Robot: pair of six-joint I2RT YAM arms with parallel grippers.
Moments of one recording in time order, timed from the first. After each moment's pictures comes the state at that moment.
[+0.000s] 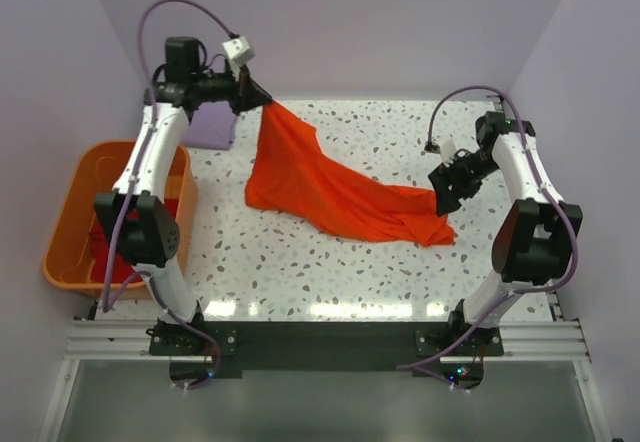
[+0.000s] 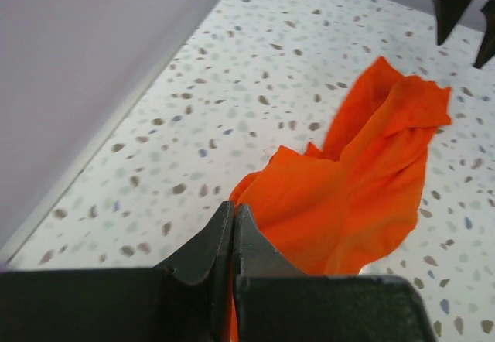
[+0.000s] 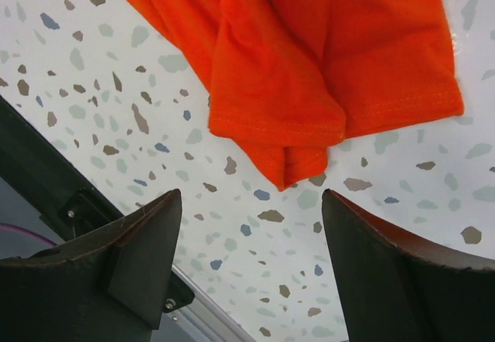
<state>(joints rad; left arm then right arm) -0.12 1.89 1.88 -0.58 1.03 0.40 -0.12 1.71 1.47 -1.32 -0.45 -0.88</state>
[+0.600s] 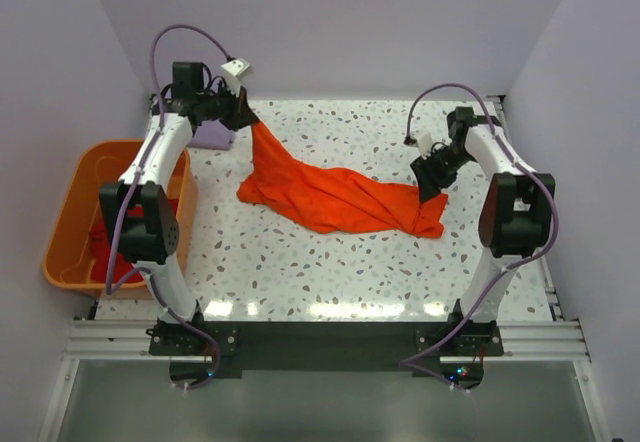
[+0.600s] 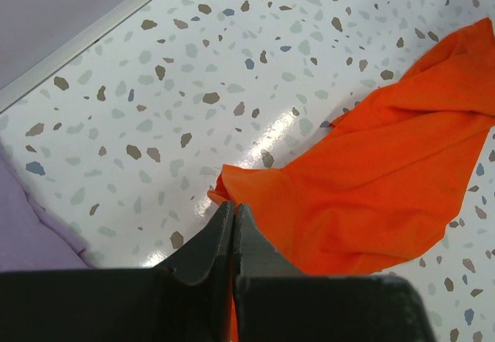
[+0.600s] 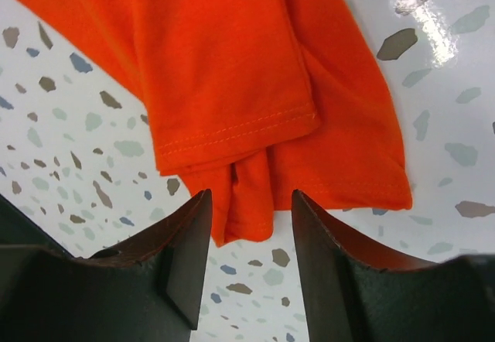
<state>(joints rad) -0.04 1.87 1.69 -0.49 0.73 0.32 -0.02 1.91 1.54 -1.13 -0.42 -0.76</state>
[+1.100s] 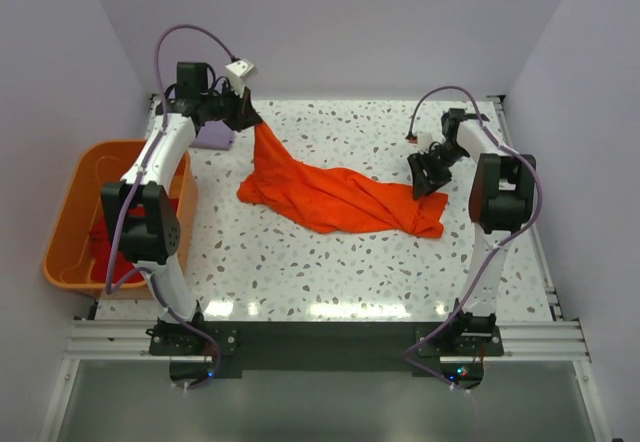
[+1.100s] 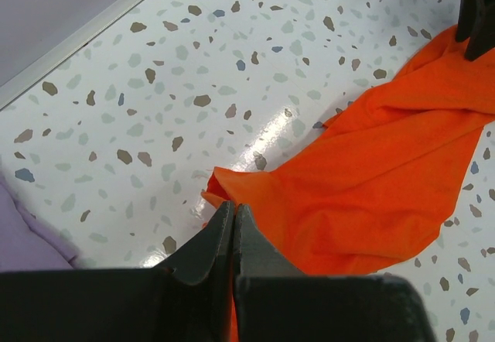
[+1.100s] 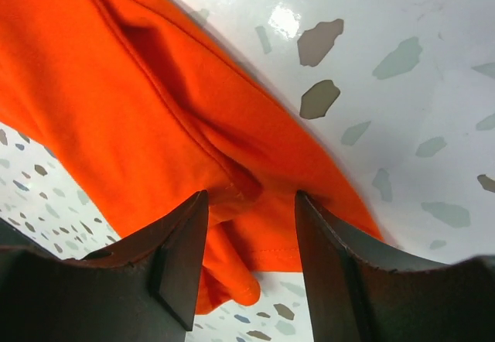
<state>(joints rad) -0.06 1.87 1.69 -0.49 0.73 0.32 -0.03 2.18 1.72 -1.10 -0.41 -0.51</state>
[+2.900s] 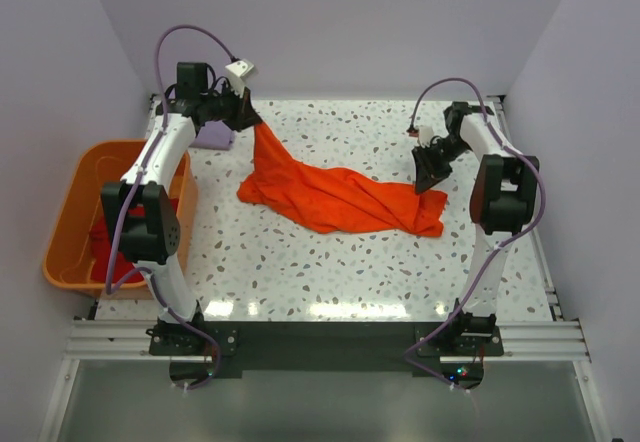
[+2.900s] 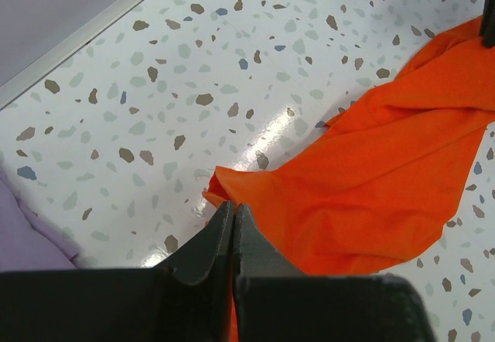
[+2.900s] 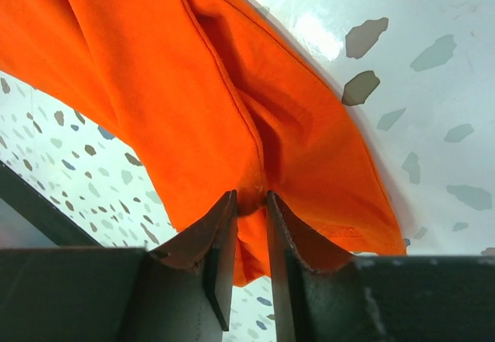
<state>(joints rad) -0.06 1.87 1.69 -0.48 0.72 0.32 -0.04 2.17 1.79 -1.21 -0.49 -0.51</state>
